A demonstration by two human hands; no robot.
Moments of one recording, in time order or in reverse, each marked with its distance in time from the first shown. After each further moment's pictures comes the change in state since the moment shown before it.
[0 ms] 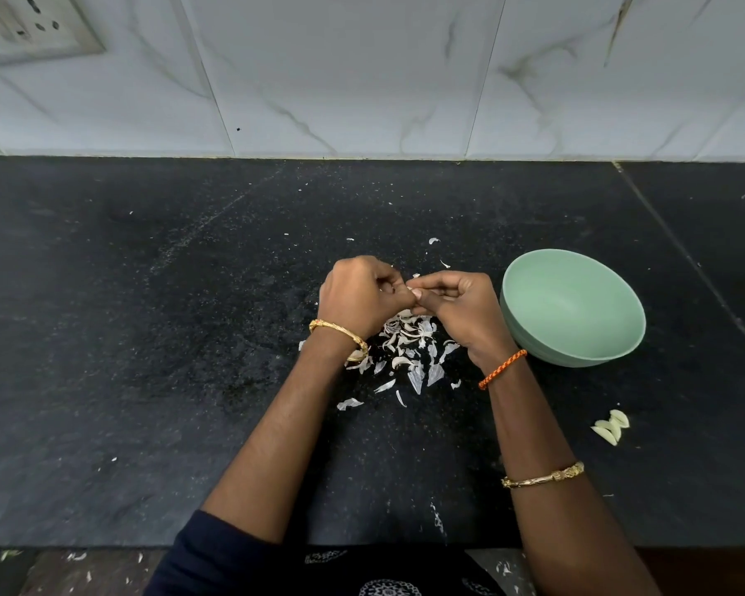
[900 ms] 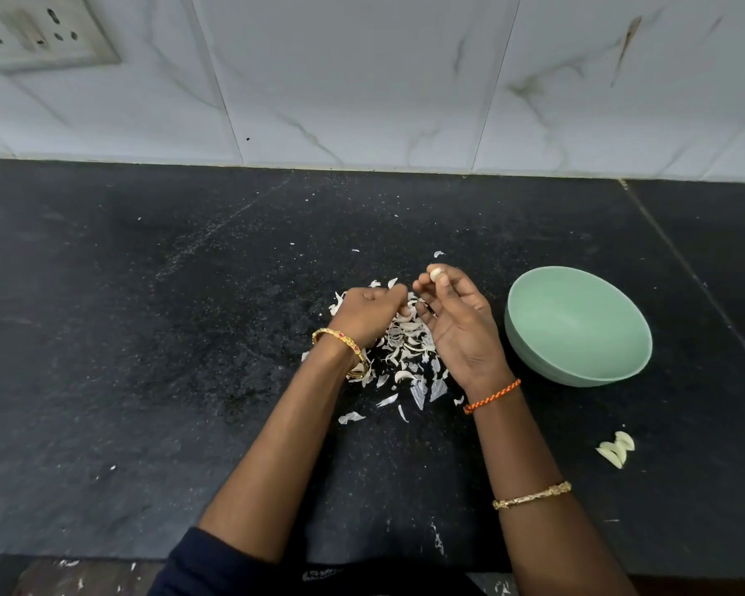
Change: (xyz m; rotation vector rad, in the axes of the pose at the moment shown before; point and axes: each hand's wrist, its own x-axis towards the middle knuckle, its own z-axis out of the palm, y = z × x) left_hand 0.002 0.007 0.001 -0.640 -0.290 -0.628; right_hand 0.001 0.006 0.012 0.714 -0.076 -0.005
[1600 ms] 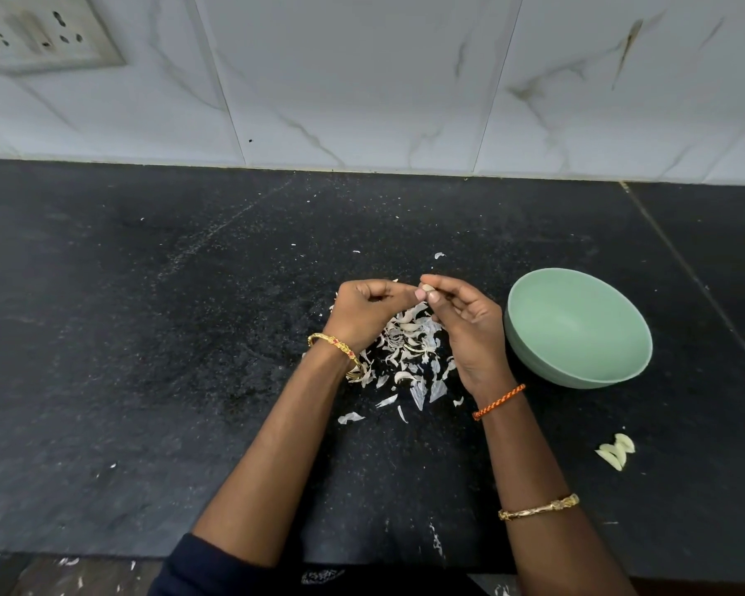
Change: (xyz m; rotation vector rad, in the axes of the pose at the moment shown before) left_hand -0.018 0.006 -0.003 -0.196 -0.036 0.255; right_hand -0.004 0.003 -0.009 -0.387 0.073 -0.194
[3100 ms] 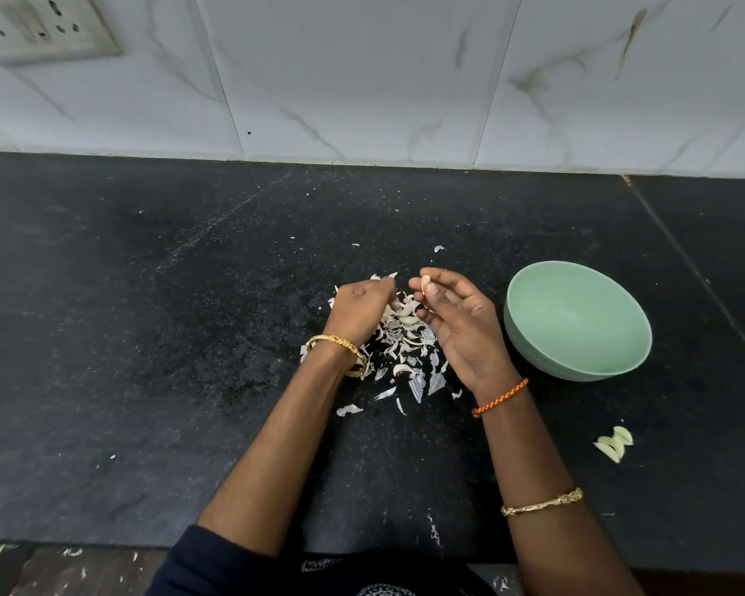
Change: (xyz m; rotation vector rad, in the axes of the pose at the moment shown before) left_hand 0.010 -0.017 0.000 0.166 0.155 -0.170; right_hand -0.006 -0.009 0.002 0.215 -0.070 0.217
